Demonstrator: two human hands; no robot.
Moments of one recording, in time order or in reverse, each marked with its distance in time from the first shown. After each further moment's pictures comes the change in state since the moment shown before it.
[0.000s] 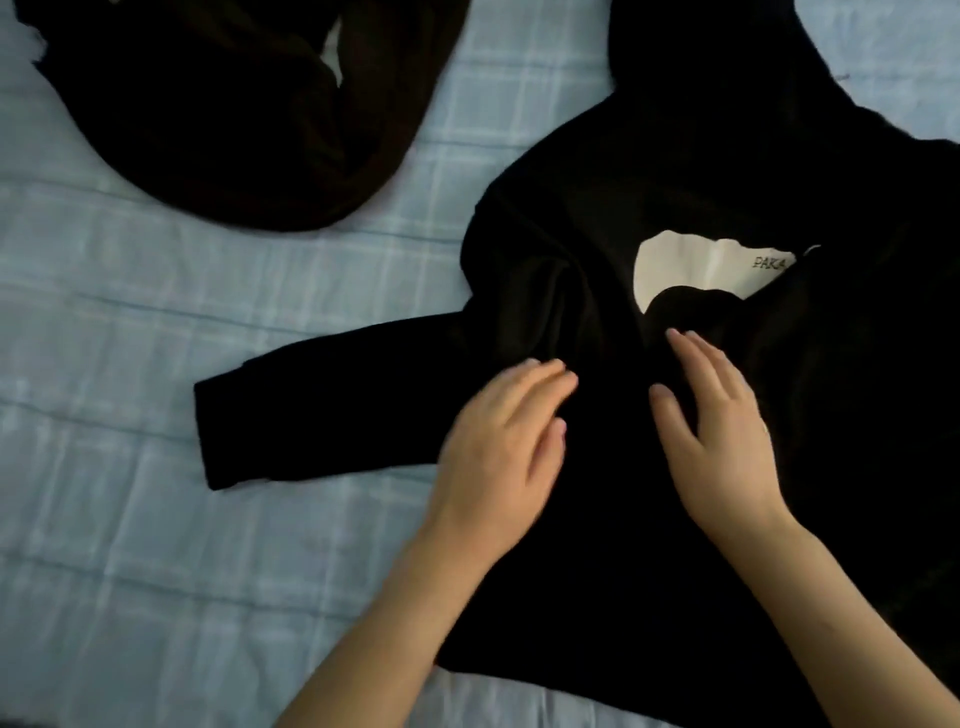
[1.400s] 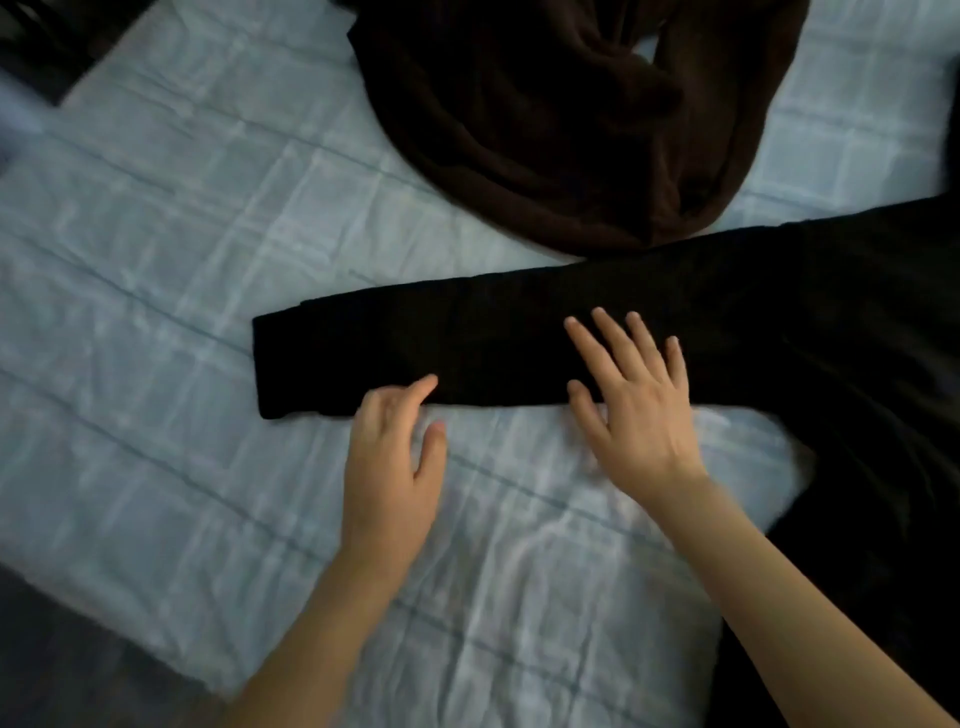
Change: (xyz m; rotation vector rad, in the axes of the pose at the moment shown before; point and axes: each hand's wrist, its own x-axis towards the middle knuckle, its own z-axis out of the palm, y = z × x) left_hand -0.112 -0.227 -0.184 0.050 0.382 -0.547; right_hand 0.034 -0.230 0.220 -0.334 -0.193 -0.516
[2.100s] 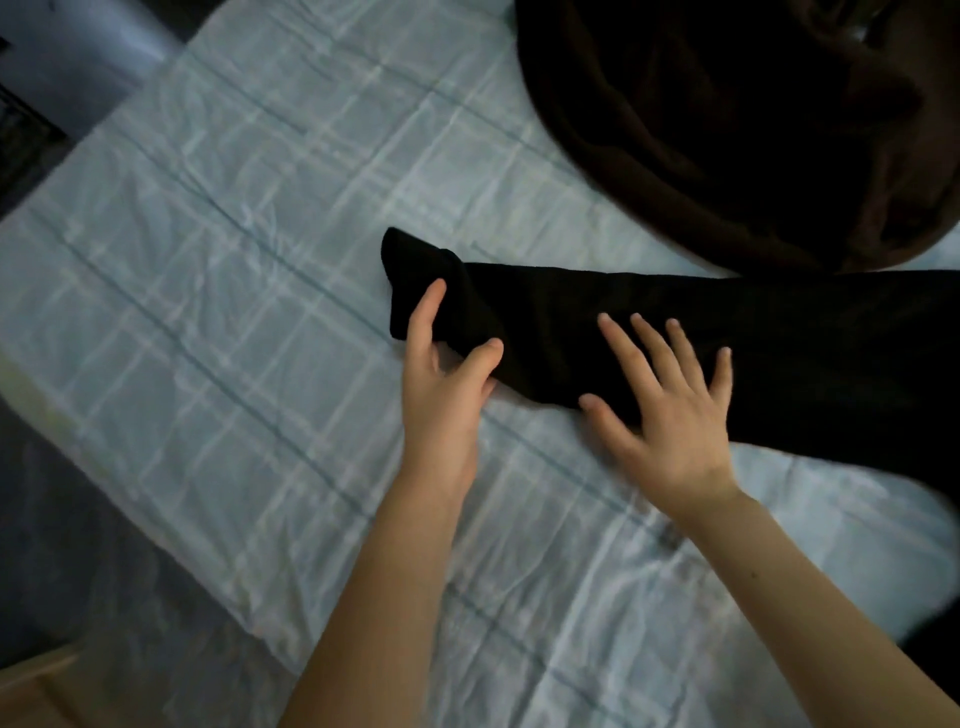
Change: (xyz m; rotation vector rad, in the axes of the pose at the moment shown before) left_hand 0.054 -0.019 -0.022 -1.092 0.212 -0.587; right_hand 0.028 -0.063 0.040 0.059 -0.029 -0.150
